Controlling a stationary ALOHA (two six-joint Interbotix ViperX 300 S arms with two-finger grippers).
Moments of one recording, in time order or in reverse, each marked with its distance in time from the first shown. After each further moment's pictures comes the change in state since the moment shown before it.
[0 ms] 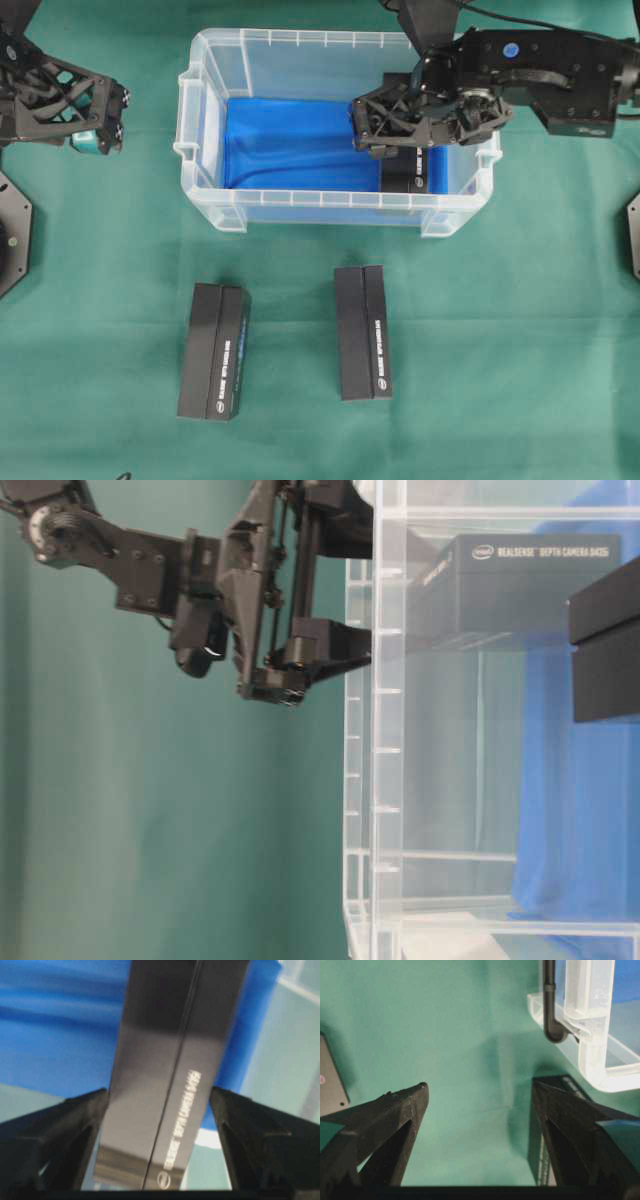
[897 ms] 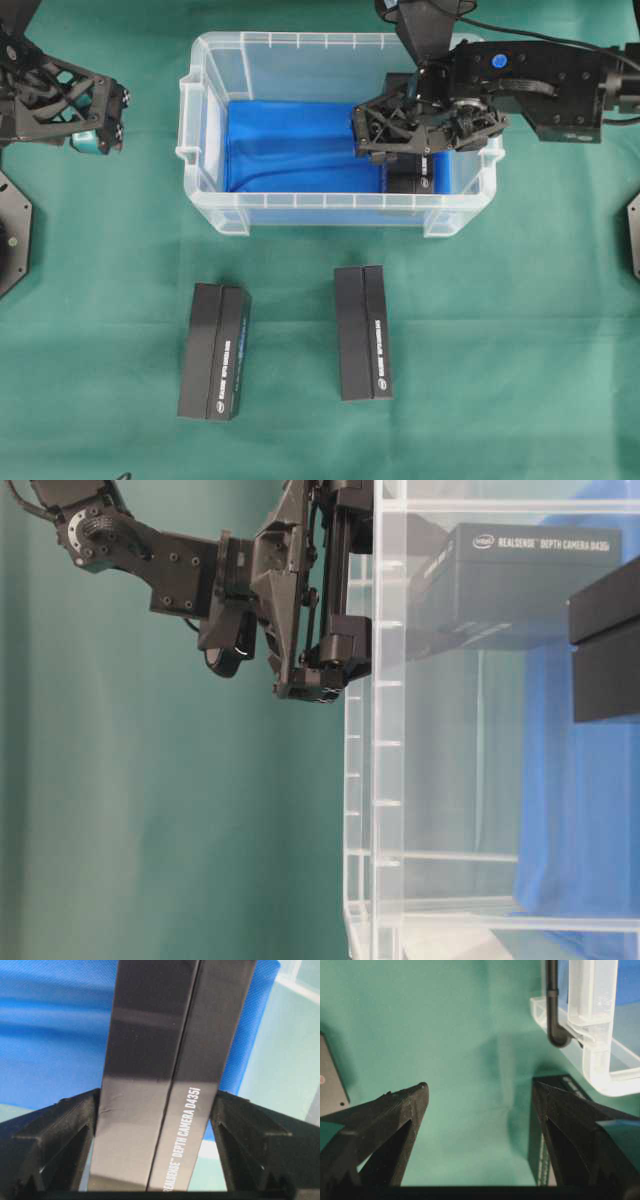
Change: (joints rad) left arm 0.000 0.000 0.000 0.000 0.000 0.002; right arm -0.006 0.031 0.034 0.002 -0.048 0.015
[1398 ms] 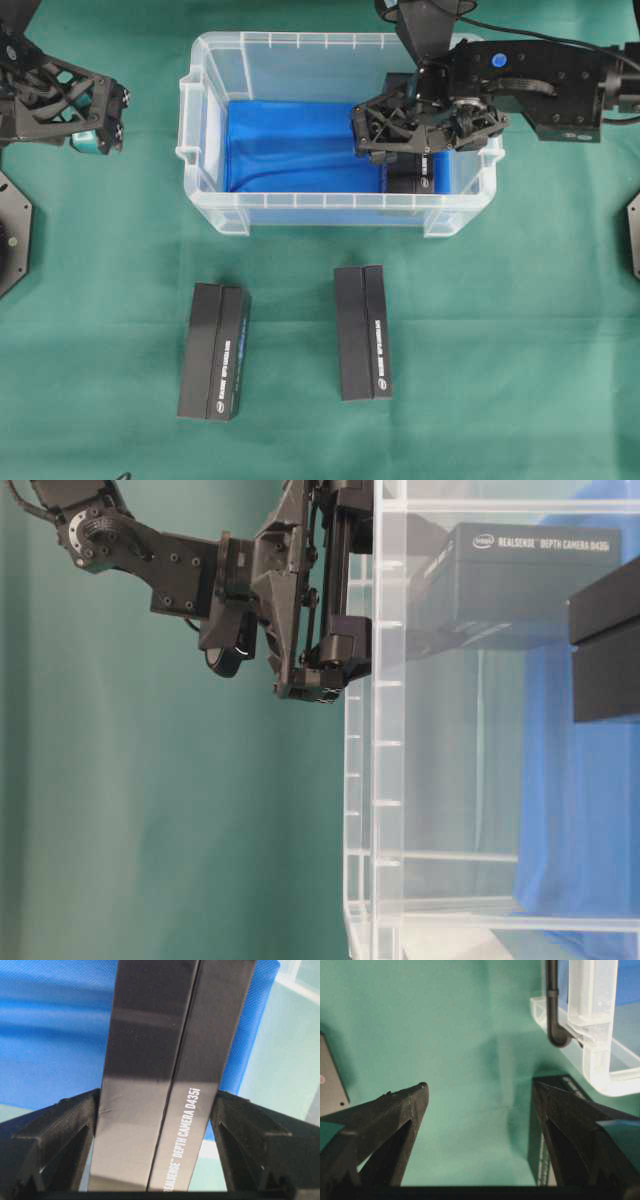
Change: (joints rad) left arm 0.000 0.000 0.000 0.000 0.000 -0.002; right arm -0.003 0.003 -0.002 0.002 0.000 0.002
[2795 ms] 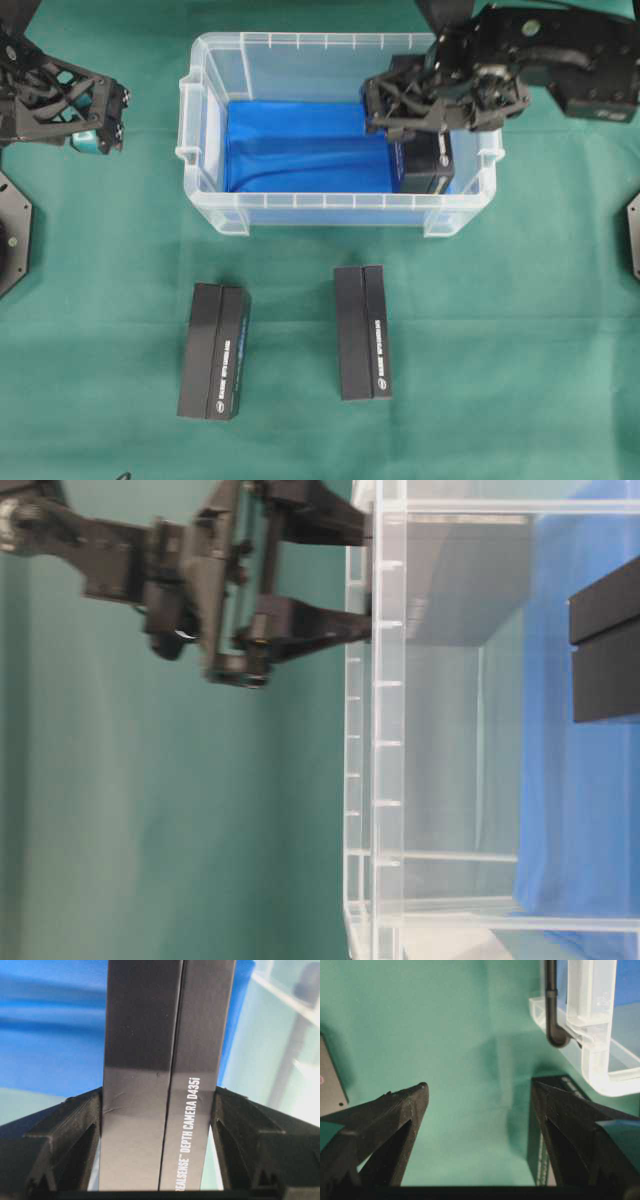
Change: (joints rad) left arm 0.000 0.000 0.000 0.000 -0.002 0.000; right arm -0.014 -0.098 -0.091 -0.002 0.178 -0.008
